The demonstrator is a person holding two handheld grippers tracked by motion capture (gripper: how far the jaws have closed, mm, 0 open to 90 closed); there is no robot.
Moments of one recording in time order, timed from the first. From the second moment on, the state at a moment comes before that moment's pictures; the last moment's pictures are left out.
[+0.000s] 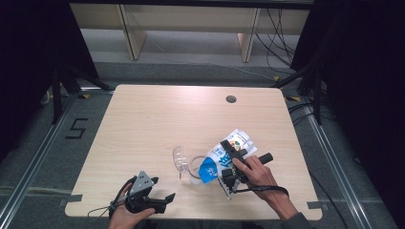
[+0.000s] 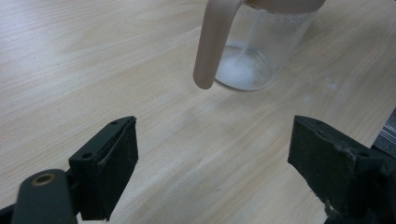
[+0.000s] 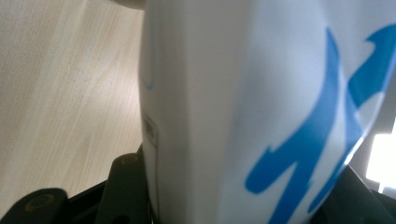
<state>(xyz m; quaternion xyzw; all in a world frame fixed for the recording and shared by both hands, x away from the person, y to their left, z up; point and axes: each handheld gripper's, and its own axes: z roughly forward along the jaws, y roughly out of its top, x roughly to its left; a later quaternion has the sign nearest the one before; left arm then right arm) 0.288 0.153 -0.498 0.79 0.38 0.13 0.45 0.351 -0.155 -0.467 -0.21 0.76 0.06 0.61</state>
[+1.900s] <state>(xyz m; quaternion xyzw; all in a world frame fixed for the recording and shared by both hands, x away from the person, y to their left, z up) 0.288 0.153 -0.498 0.79 0.39 0.13 0.45 0.350 -0.157 -0.465 -0.21 0.75 0.05 0.63</state>
